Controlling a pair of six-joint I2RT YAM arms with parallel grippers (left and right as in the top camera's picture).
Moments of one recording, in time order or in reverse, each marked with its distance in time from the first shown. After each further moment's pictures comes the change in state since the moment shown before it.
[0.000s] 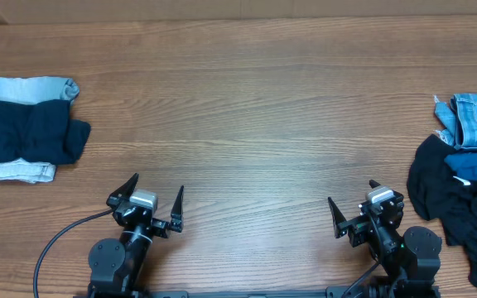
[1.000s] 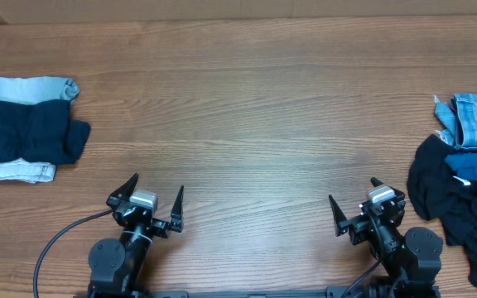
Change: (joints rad) left arm 0.000 0.000 0.000 0.000 0.000 0.000; right arm 0.000 0.000 -0.001 0.035 0.004 -0.013
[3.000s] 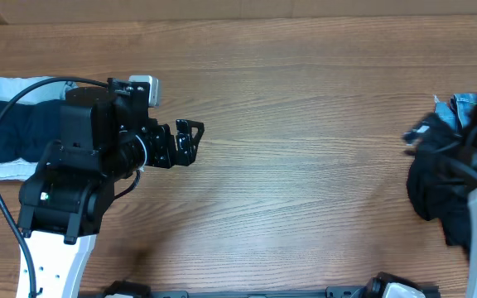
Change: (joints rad) left arm -0.094 1.103 1.283 -0.751 0.175 -0.283; right arm -0.349 1.226 1.055 -0.602 0.309 0.743
